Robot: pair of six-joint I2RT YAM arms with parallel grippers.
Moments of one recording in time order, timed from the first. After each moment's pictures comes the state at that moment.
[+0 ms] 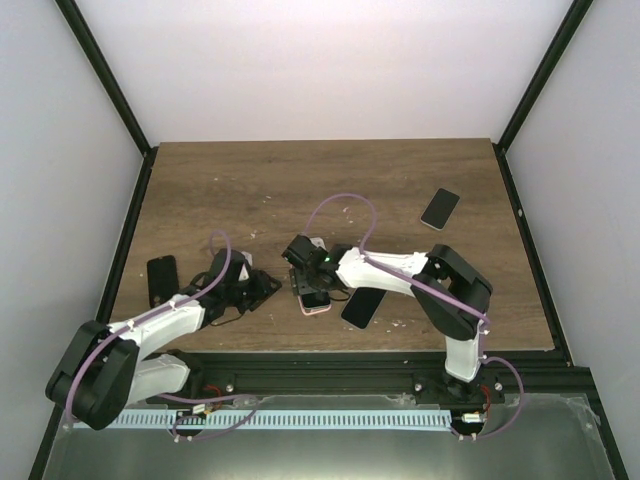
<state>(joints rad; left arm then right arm) -0.48 1.17 0.39 -0.04 0.33 -1.05 0.99 1.87 1.24 -0.52 0.17 0.73</state>
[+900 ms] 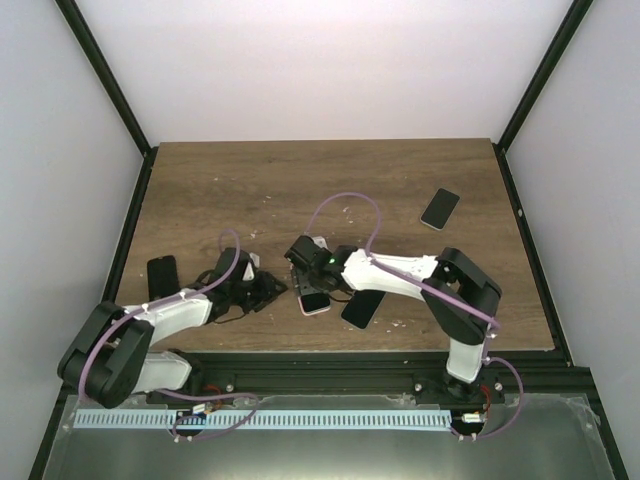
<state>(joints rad) -0.48 1.28 0.39 0.03 0.40 -1.02 1.00 1.83 1.22 -0.53 0.19 0.71</state>
